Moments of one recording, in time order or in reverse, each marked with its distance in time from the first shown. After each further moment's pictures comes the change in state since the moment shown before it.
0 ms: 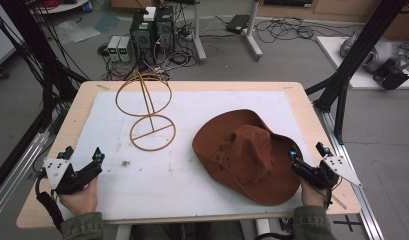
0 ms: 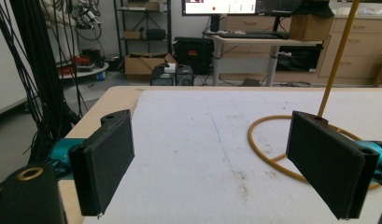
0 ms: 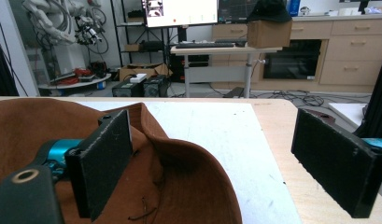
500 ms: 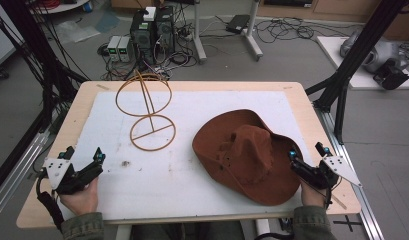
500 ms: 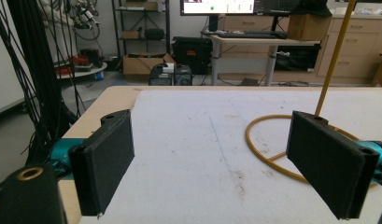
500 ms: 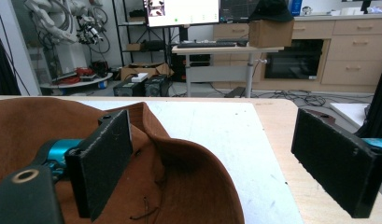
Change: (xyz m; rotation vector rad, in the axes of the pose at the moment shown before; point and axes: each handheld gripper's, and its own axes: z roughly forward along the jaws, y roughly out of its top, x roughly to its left) left arm -0.002 0.000 0.001 -0.002 -0.011 0.001; right arm 0.001 0.000 0.000 0.008 0.008 0.006
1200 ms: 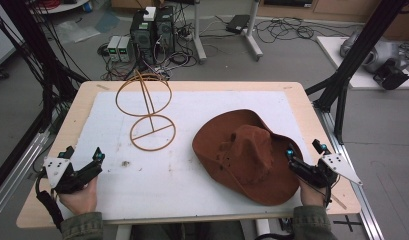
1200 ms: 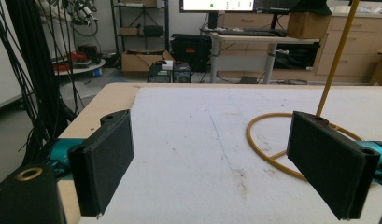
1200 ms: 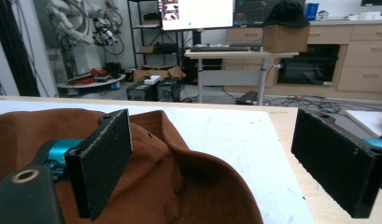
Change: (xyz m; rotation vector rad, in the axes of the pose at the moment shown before) left arm 0.004 0.000 0.002 0.009 -0.002 -0.008; right arm 0.008 0.012 0.000 -0.015 0.060 -0.022
